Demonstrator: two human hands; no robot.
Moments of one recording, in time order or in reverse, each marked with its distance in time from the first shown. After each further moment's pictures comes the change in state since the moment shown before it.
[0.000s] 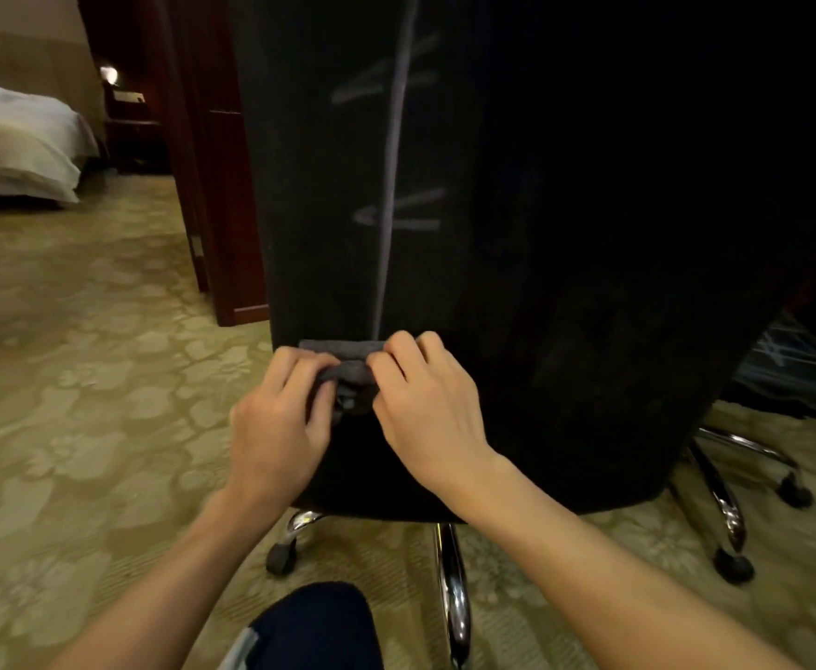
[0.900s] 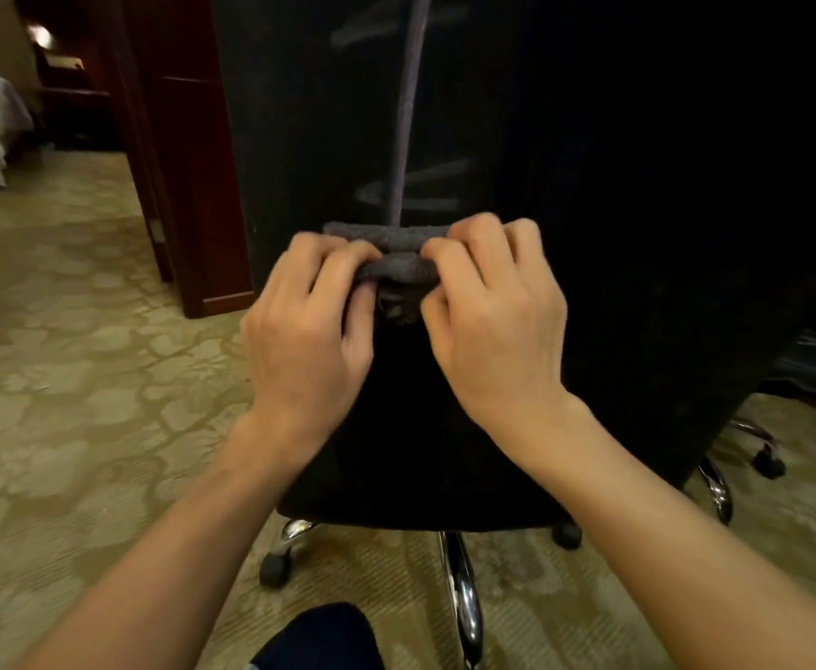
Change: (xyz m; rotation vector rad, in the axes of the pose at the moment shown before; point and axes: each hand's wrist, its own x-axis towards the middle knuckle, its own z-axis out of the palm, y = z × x) left_hand 0.079 0.008 0.000 -0.079 0.222 0.147; right_hand 0.066 0.015 -0.024 -0.185 0.312 0.067
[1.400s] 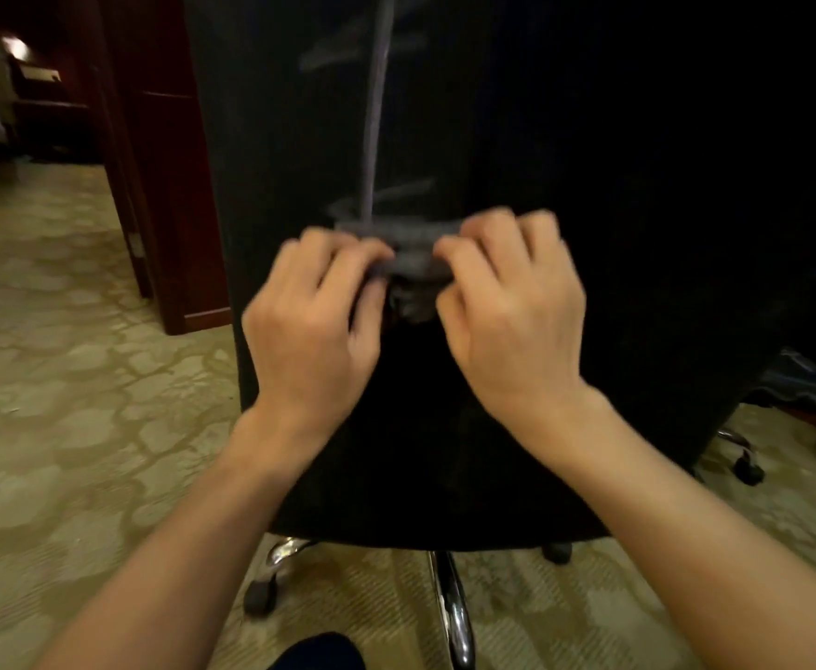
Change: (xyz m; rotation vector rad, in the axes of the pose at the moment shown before) left_hand 0.022 0.005 0.011 -0.037 0.053 0.051; right_hand 0.014 0.020 -0.007 -0.080 0.030 -0.082
